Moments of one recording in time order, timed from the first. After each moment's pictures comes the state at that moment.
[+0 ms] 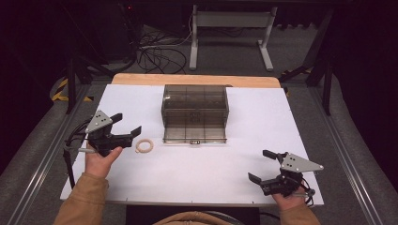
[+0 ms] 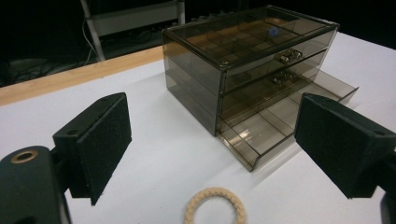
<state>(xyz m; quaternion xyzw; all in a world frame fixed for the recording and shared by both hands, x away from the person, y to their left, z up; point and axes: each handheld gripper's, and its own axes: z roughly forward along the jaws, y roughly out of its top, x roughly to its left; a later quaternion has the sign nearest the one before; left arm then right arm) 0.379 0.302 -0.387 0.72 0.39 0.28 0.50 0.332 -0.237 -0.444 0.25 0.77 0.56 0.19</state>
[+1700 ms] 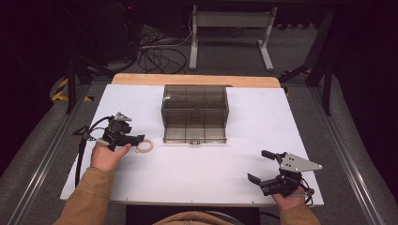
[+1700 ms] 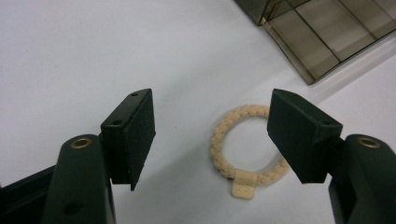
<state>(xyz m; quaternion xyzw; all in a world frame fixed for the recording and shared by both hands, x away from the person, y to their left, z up) 0.430 0.292 -0.426 0.81 0.47 0.18 0.31 0.333 -0.235 -0.446 0.24 0.77 0.56 0.18</state>
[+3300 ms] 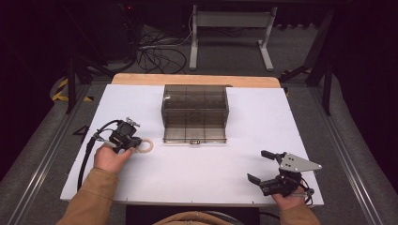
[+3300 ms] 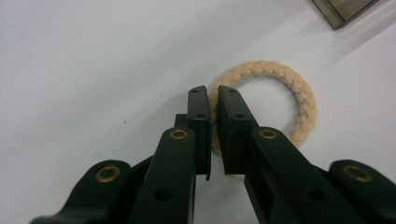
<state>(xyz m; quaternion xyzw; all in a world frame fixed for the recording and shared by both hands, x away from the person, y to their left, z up) 0.435 0.276 -0.442 0.84 0.47 0.16 0.22 0.334 -0.235 -0.447 0.24 0.77 0.56 0.18</state>
